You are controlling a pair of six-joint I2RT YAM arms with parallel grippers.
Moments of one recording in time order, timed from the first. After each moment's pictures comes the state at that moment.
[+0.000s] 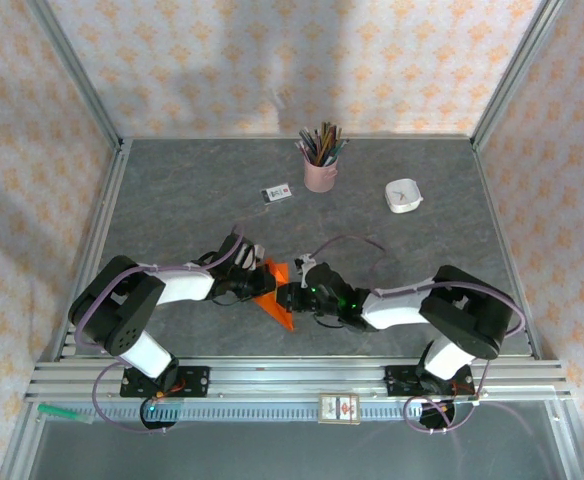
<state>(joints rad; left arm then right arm) -0.51 1.58 0.57 0.04 0.44 -0.83 1.00 1.59 0.53 0.51 -0.13 0.91</state>
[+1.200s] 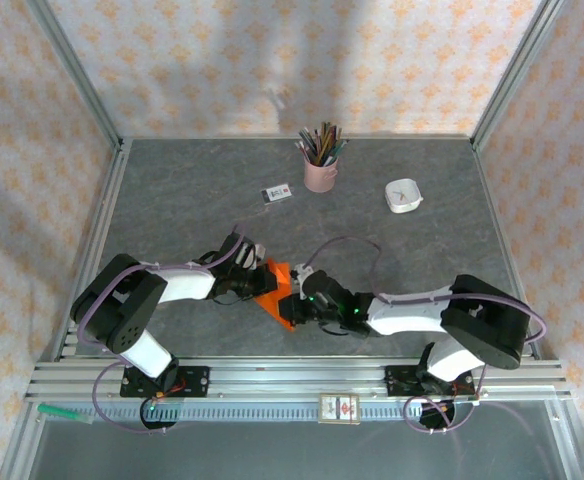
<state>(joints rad) -0.51 1.59 0.58 0.05 0.45 -0.83 1.10 1.48 0.55 0.28 -0.09 0.76</state>
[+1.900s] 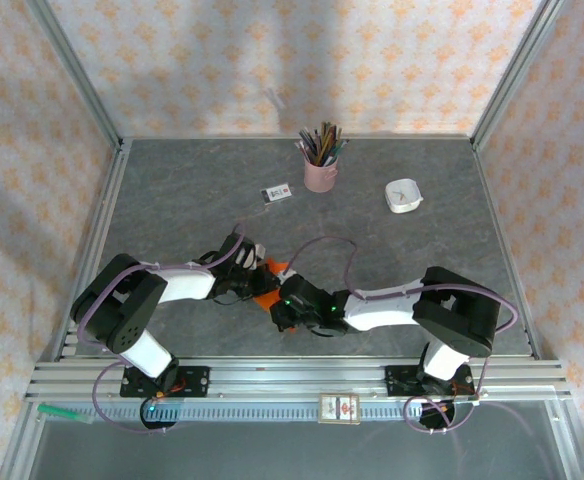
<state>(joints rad) -0.51 1.59 0.58 0.05 0.45 -0.83 1.14 1.64 0.69 0.12 -0.01 0.72</state>
